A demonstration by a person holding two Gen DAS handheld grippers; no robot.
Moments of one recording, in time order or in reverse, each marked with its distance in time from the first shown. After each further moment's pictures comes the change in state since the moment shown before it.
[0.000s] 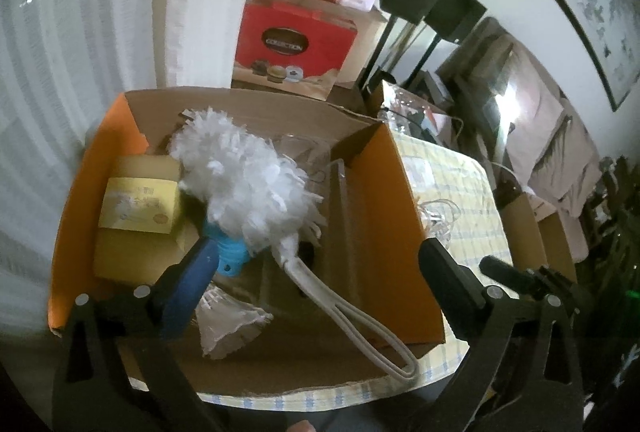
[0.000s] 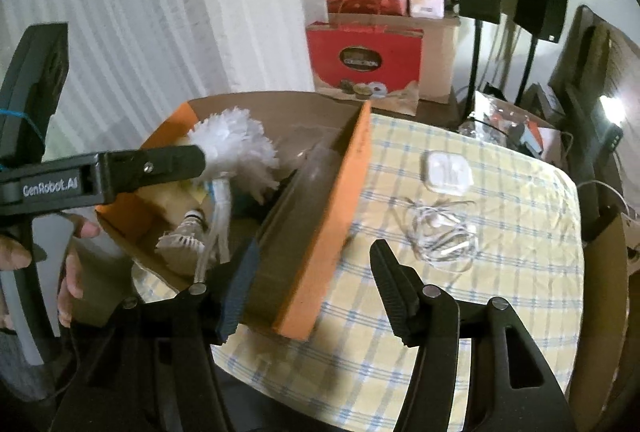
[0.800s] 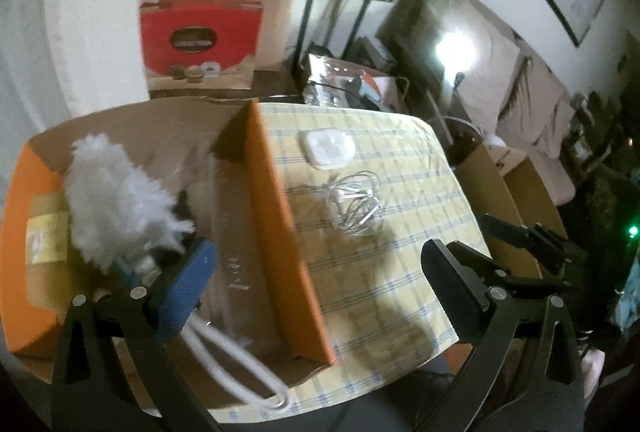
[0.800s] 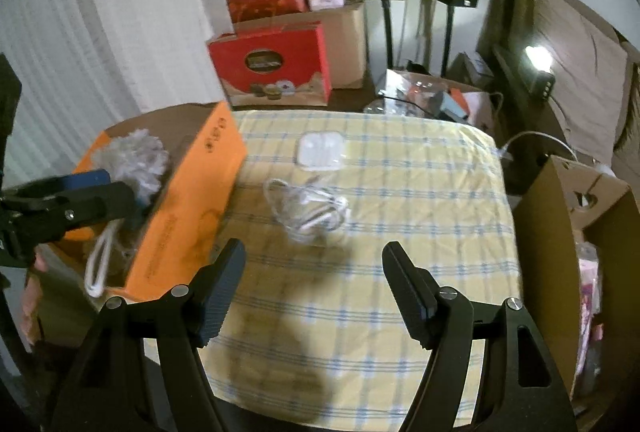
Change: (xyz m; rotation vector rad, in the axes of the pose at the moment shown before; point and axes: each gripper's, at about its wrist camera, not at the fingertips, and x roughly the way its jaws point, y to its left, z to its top) left arm 0.034 -0.112 -0.006 0.215 0.068 -0.082; right arm -0.029 -0.111 -0.029 0.165 -0.010 -0.155
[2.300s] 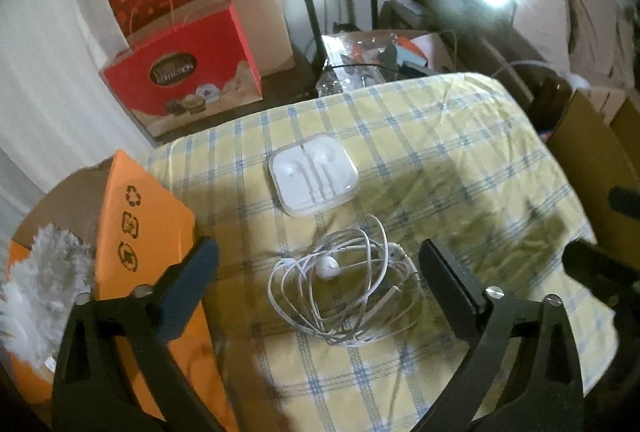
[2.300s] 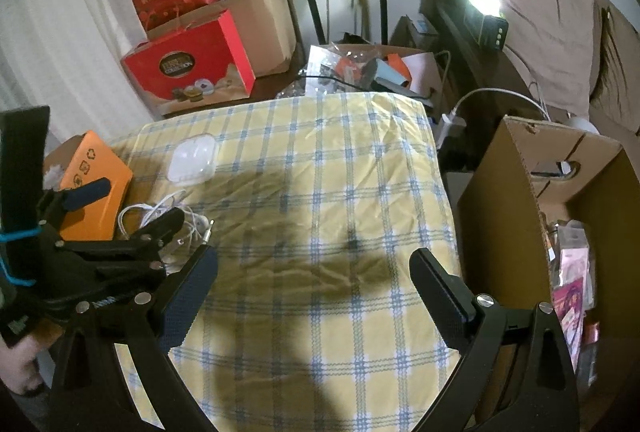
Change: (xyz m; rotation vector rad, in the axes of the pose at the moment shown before) left arm 0.164 -0.082 0.025 0.220 0.024 0.354; right arm 0.052 -0.116 0.012 0.151 0.059 -0.087
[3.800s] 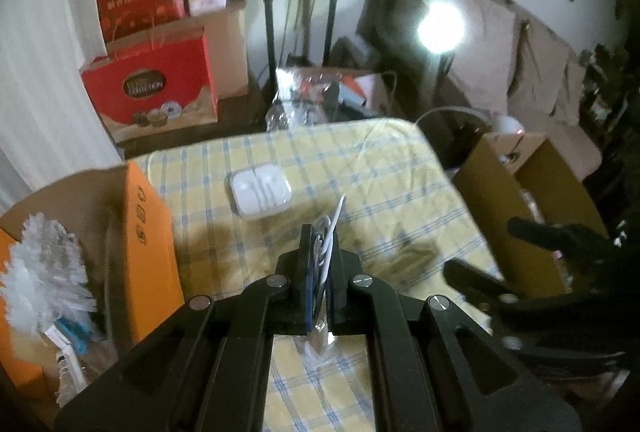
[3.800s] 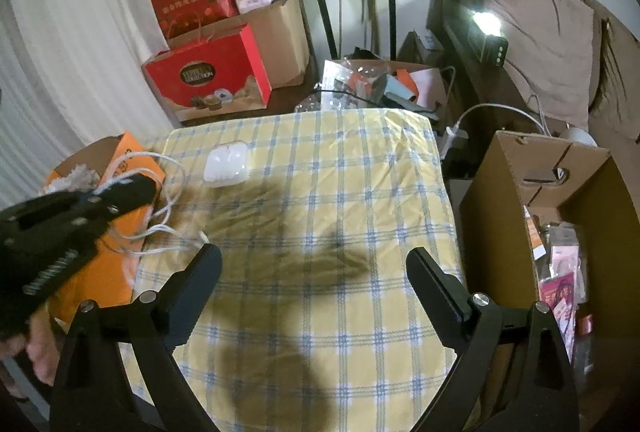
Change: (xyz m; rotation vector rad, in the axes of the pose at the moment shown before) left arm -0.095 0.016 0.003 -0.080 -0.097 -0.259; right arm -0.044 0.021 -0.007 -0.020 -0.046 0.022
